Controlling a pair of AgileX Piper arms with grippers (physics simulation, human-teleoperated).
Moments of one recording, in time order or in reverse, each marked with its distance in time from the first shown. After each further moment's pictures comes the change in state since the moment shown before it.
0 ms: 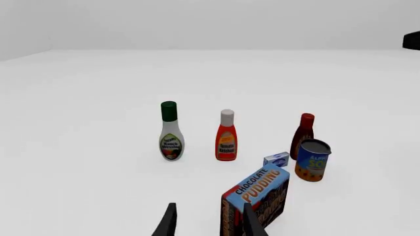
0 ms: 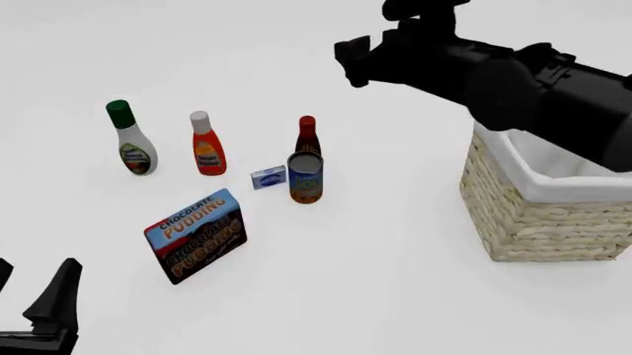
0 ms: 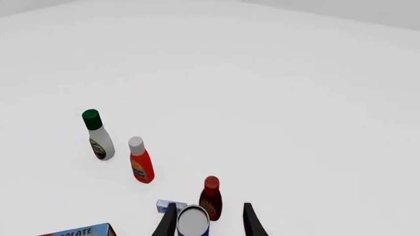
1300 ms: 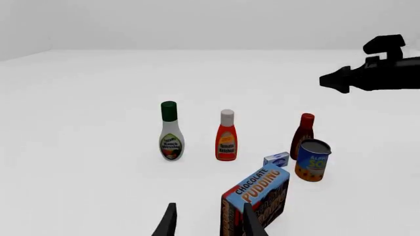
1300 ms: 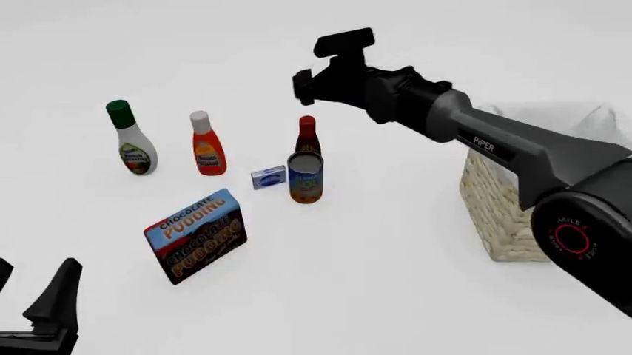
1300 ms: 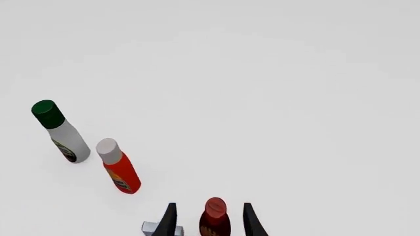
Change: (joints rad) left arm 0.000 0.000 0.000 0.000 0.000; right arm -0.004 0.556 -0.470 0.044 0.035
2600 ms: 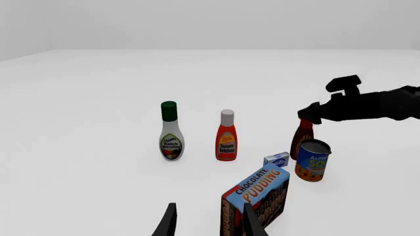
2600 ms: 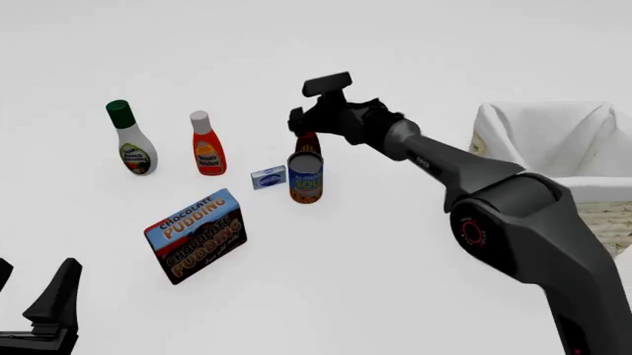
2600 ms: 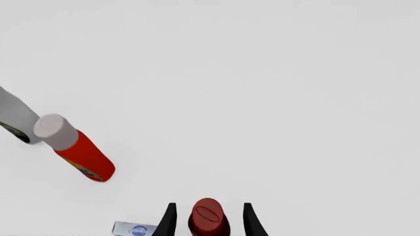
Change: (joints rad) left arm 0.000 0.000 0.000 0.000 0.000; right arm -0.017 0.331 -0.287 0.112 0.011
